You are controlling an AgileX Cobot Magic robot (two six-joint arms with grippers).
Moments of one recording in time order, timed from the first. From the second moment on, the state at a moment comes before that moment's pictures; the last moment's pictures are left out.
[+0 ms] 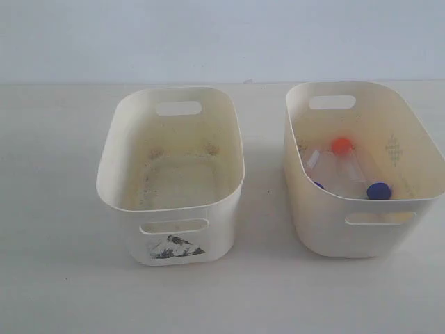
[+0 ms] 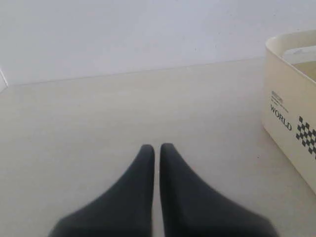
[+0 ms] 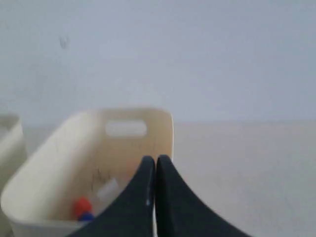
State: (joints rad) left arm -0.02 0.01 0.00 0.13 0.28 -0.02; right arm -0.01 0.01 0.00 -0.03 0.06 0.11
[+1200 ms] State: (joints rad) left arm -0.02 0.01 0.00 0.13 0.28 -0.02; right arm 0.03 1.20 -0.93 0.67 0.83 -0.51
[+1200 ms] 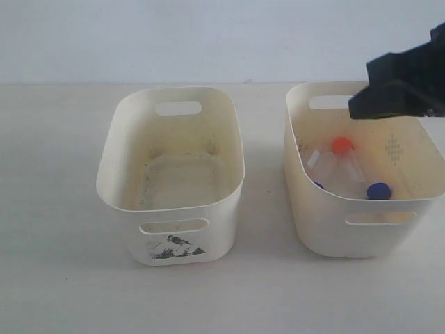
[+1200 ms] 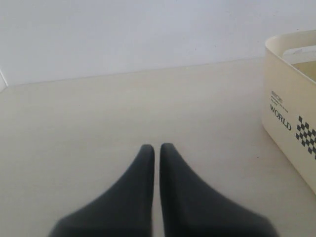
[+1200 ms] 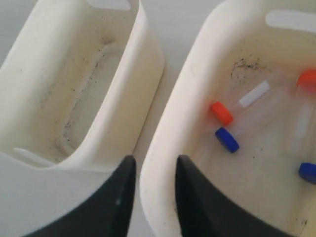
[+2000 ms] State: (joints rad) left arm -0.02 0.01 0.00 0.13 0.28 -0.02; right arm 0.18 1.80 -1.47 0.11 1.02 0.21
